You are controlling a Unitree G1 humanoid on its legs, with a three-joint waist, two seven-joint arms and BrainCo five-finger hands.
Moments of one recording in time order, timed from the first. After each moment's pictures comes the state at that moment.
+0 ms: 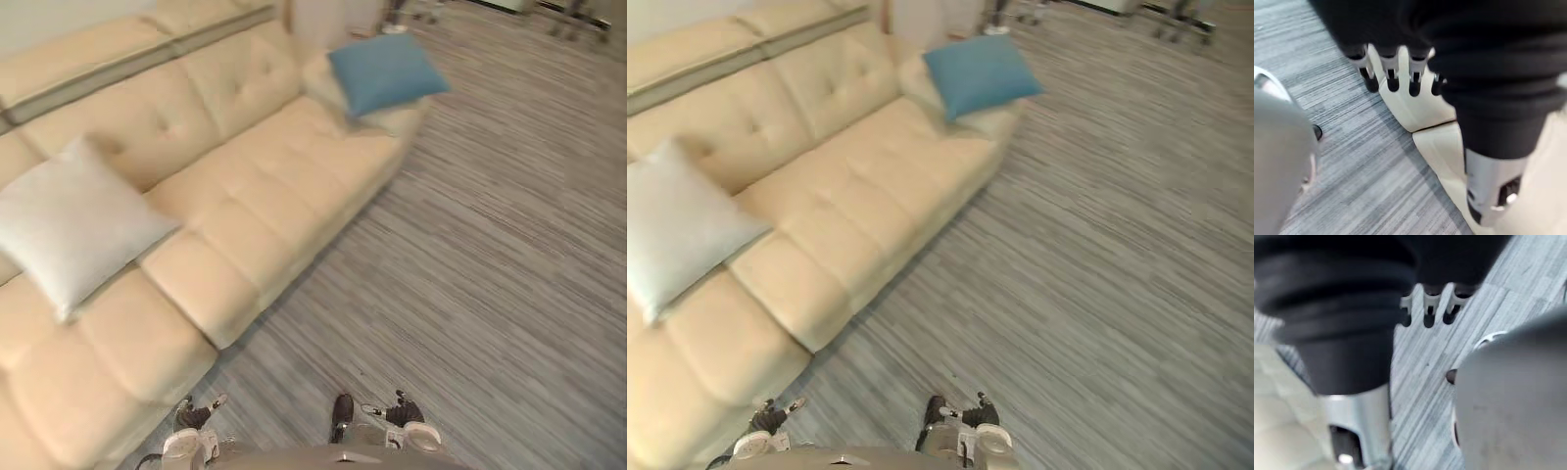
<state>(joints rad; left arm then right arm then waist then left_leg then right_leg) 0.08 -0.01 0.28 0.96 0.03 -0.04 0.15 0.08 -0.02 -0.22 0.86 -0.07 0.00 -0.12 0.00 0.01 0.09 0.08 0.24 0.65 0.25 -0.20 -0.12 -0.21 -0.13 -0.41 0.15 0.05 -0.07</state>
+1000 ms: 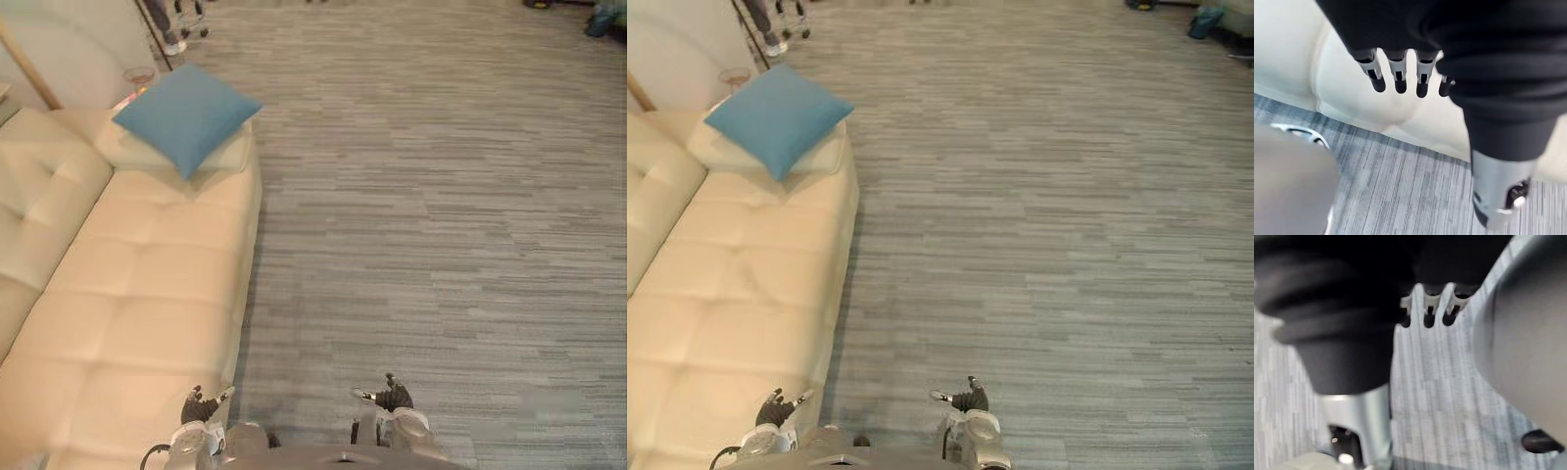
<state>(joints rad) 0.11 -0.03 0.20 0.88 0.00 -0.02 0.15 0.06 0.03 -0.16 0.76 -0.05 0.02 -0.16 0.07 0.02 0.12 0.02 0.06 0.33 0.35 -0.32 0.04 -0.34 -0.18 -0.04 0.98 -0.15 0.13</state>
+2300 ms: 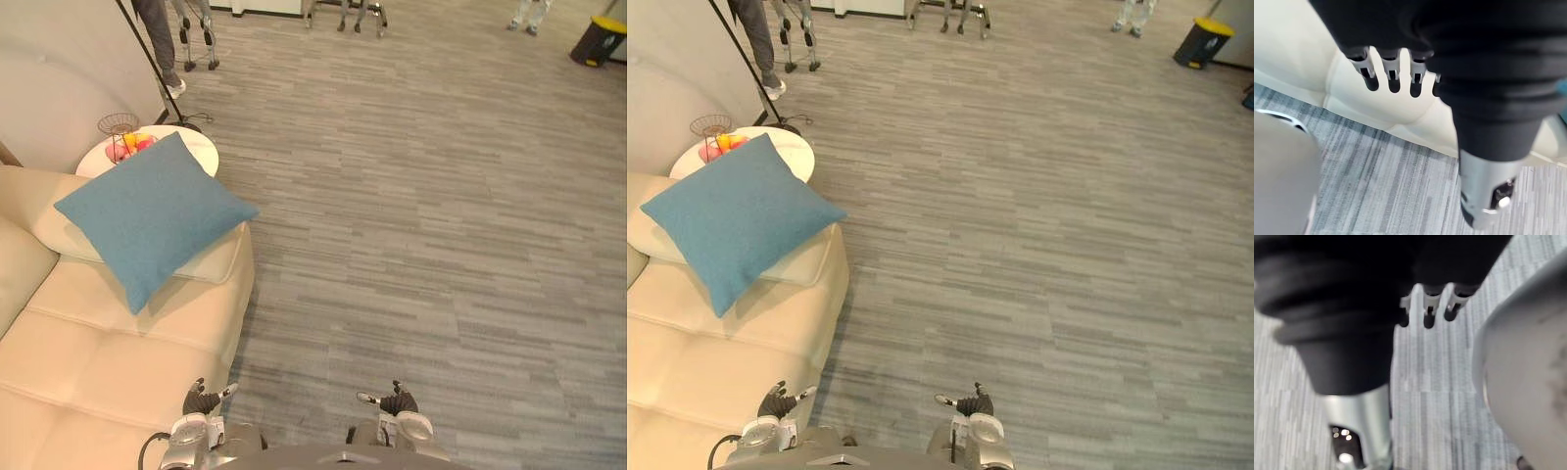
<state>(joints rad) 0.07 0.01 0.15 0.91 -0.01 -0.02 0.14 0.05 0.03 -0.21 0.83 -0.05 0.01 -0.18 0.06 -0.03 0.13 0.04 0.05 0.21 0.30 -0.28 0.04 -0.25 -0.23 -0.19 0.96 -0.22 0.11</state>
